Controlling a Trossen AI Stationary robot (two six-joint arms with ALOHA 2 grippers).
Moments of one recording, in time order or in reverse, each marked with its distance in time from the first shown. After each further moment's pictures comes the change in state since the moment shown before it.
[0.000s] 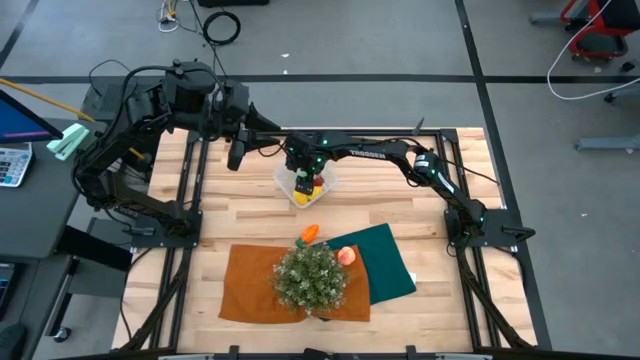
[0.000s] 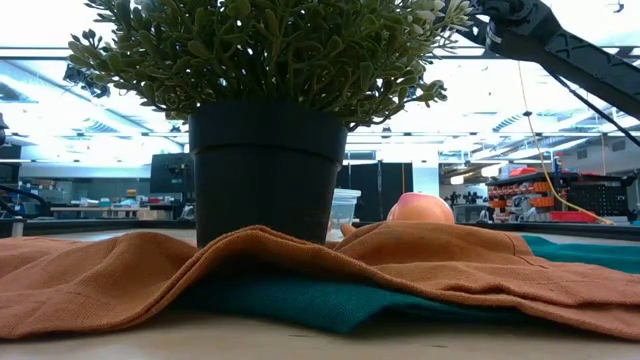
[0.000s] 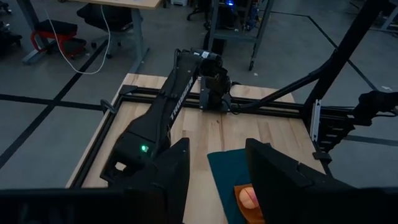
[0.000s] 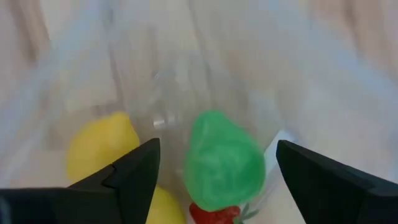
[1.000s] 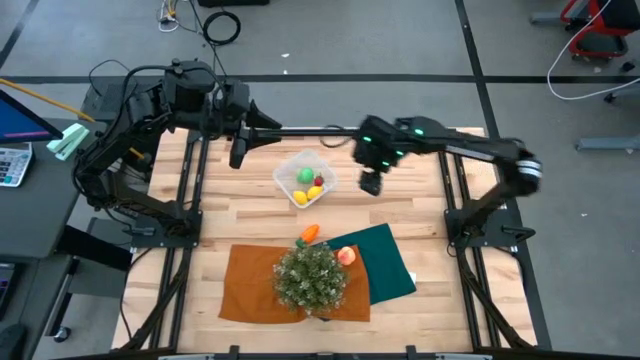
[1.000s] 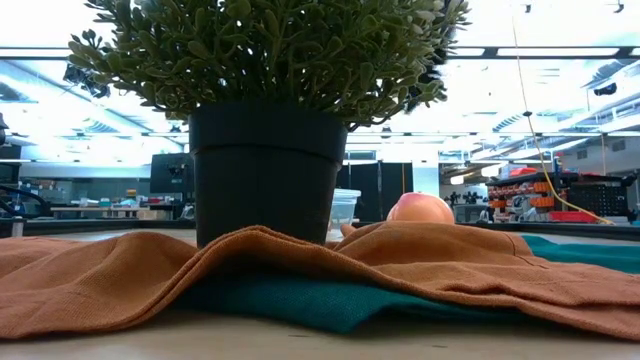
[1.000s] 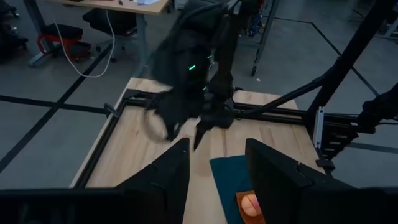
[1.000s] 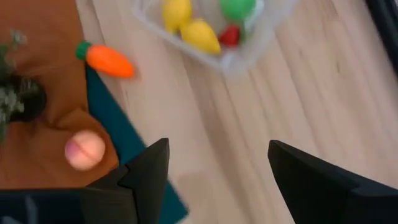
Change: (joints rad) left arm 0.002 0.003 0.000 0.027 -0.013 -0.018; right arm 0.002 -0.843 -0.624 -0.181 -0.048 0.127
